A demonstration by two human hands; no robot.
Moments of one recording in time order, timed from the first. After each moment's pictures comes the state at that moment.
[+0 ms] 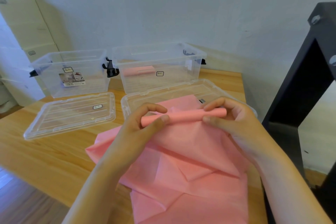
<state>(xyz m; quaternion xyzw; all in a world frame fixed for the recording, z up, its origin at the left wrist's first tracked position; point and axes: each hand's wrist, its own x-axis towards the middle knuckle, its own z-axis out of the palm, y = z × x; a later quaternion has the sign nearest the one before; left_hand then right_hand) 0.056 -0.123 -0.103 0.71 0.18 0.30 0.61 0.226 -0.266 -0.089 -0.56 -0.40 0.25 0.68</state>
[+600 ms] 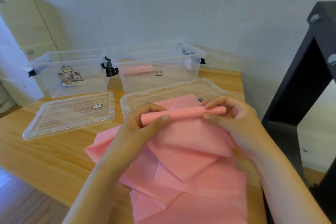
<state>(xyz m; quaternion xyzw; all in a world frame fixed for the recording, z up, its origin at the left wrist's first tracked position) 0.057 -0.124 -0.100 0.71 0.15 0.30 0.61 0.224 -0.264 -0.089 -0.55 -0.40 0.23 0.69</state>
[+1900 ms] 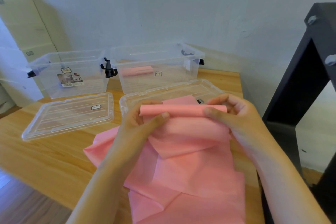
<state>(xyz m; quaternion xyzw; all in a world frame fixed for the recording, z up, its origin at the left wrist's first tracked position) 0.067 -0.130 -0.101 0.60 0.17 0.35 0.70 0.221 -0.269 -0.079 -0.60 -0.35 0.21 0.68</state>
